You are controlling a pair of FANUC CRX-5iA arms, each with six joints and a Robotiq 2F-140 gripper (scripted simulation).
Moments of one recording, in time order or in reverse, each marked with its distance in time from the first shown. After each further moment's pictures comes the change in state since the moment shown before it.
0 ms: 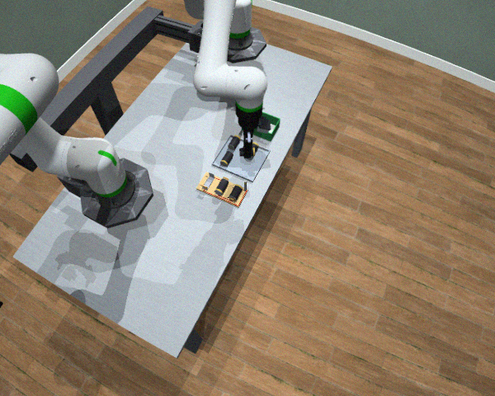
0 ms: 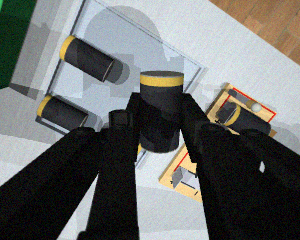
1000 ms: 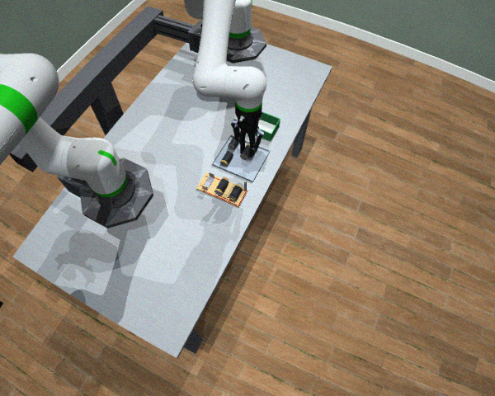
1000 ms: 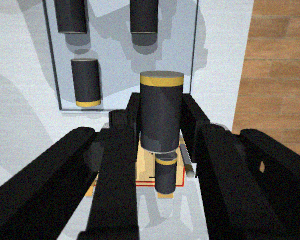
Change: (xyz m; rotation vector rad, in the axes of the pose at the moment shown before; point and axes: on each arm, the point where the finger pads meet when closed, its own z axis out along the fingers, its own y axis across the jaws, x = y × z) left arm 0.000 0.000 0.000 -0.004 0.007 -1.054; right arm 0.000 0.000 0.000 0.000 0.000 0.000
